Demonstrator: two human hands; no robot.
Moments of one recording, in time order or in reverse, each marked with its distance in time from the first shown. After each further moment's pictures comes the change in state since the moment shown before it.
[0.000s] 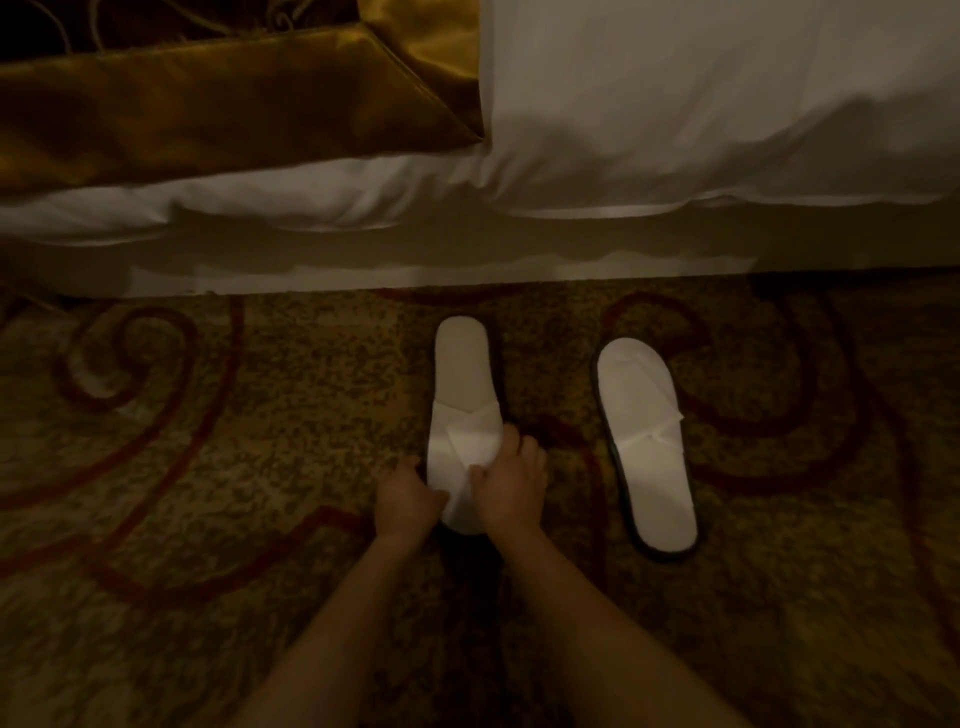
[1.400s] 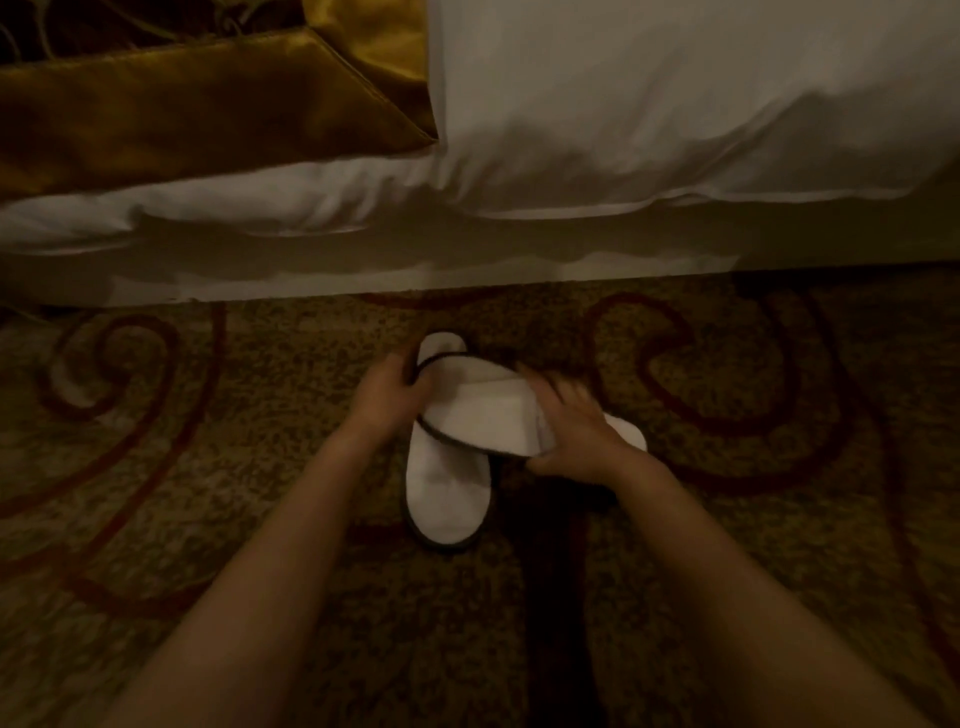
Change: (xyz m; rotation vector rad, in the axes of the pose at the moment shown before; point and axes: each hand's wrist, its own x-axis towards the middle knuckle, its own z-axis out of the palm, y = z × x) left_hand 0.030 0.083 -0.060 -0.084 0.077 0.369; right_hand 0.062 0.053 -0.108 -0.204 -0.305 -0.493
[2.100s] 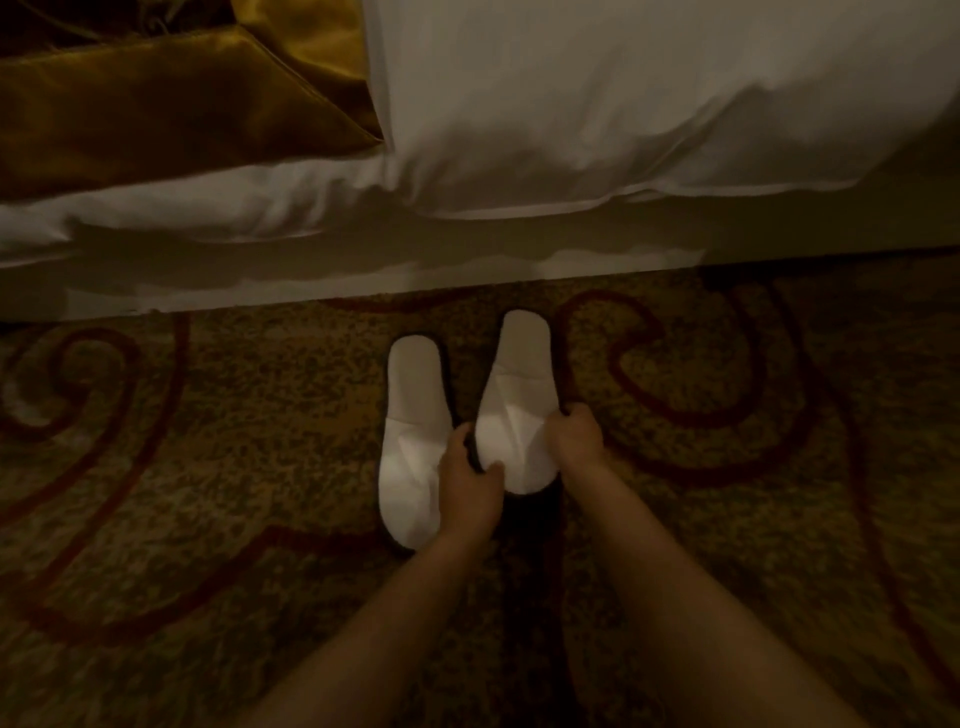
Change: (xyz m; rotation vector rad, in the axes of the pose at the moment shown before) left_hand -0.081 0.032 0.109 -0.478 -0.065 -0.294; right_hand 0.002 -0.001 0.014 0.783 0.338 0.797
